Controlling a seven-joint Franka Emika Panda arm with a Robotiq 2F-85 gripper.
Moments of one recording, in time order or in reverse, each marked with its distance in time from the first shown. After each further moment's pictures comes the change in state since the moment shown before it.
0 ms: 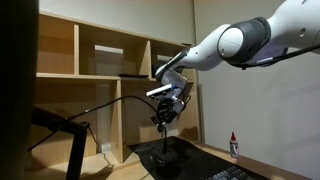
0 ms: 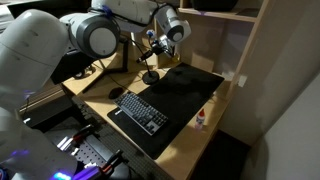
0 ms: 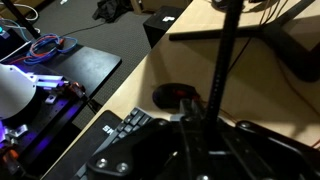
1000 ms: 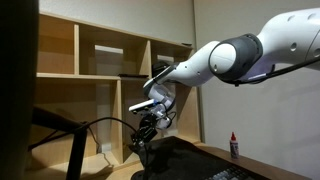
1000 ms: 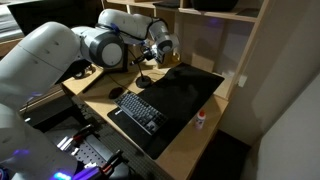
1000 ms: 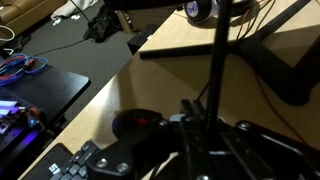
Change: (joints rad) arm 0.072 0.162 0.073 0.069 0.100 0.121 0.093
